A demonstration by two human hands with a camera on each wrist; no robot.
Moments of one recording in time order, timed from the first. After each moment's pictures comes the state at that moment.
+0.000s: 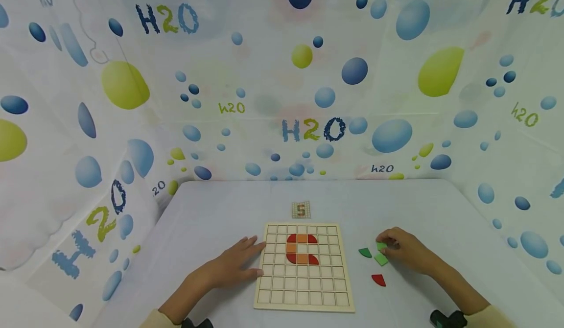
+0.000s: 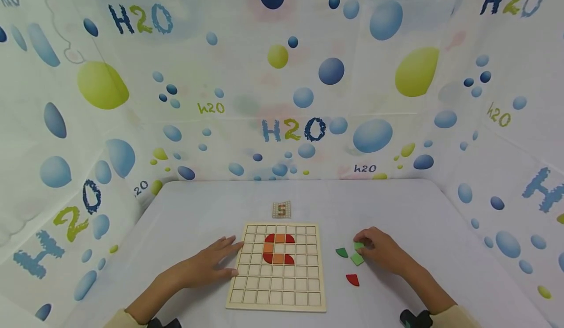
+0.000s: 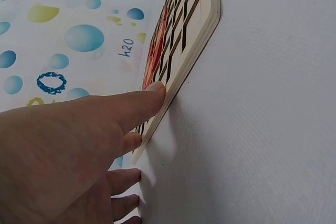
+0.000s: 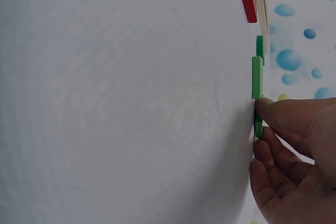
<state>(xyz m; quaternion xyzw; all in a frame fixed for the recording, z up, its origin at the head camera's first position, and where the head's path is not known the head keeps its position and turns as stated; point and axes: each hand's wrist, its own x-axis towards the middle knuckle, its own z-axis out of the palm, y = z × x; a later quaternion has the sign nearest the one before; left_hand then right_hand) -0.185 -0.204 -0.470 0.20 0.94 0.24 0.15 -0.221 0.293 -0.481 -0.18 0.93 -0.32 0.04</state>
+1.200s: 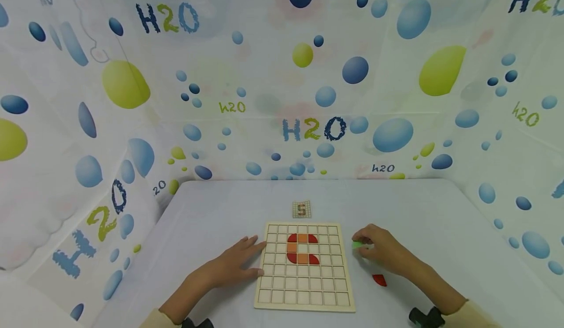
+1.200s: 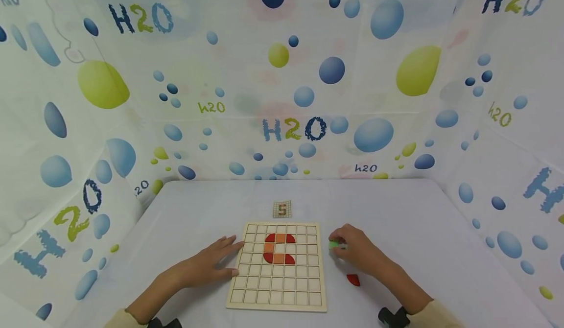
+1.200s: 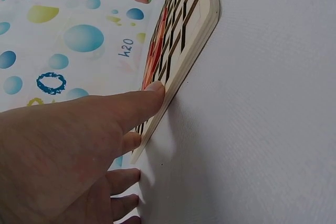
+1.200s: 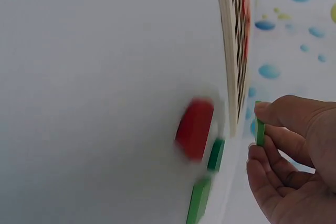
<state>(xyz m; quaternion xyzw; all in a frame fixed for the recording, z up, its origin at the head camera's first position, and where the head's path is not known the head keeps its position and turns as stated) -0.183 -0.203 -0.467 0.20 0.94 0.24 0.15 -0.212 0.223 -0.460 -0.17 0.93 -0.32 0.05</state>
